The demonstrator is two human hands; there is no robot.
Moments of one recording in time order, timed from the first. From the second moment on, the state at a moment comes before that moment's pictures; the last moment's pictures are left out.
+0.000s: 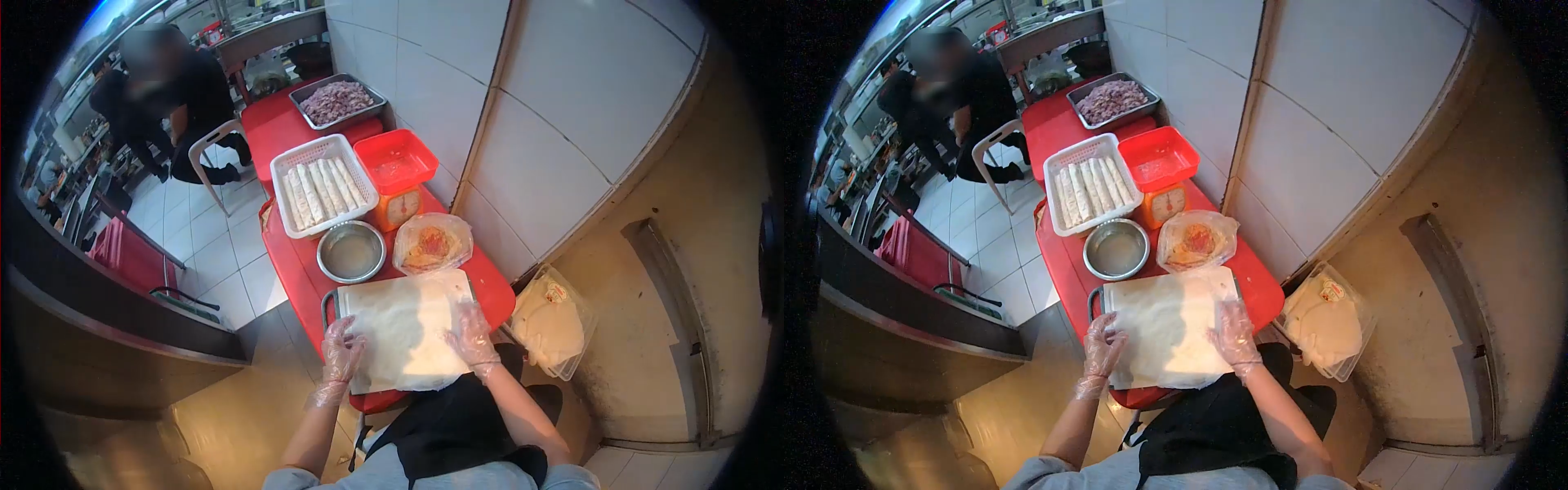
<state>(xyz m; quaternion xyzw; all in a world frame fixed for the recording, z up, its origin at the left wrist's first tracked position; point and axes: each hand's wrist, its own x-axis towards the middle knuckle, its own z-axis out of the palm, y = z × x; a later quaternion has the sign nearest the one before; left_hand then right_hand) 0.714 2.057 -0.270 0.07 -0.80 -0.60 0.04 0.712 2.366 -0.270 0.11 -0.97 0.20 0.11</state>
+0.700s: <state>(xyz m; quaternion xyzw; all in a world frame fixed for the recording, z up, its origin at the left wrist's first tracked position) 0.483 2.217 -0.246 0.01 -0.97 -0.24 0.01 0.537 2.371 -0.280 0.17 -0.90 0.39 0.13</state>
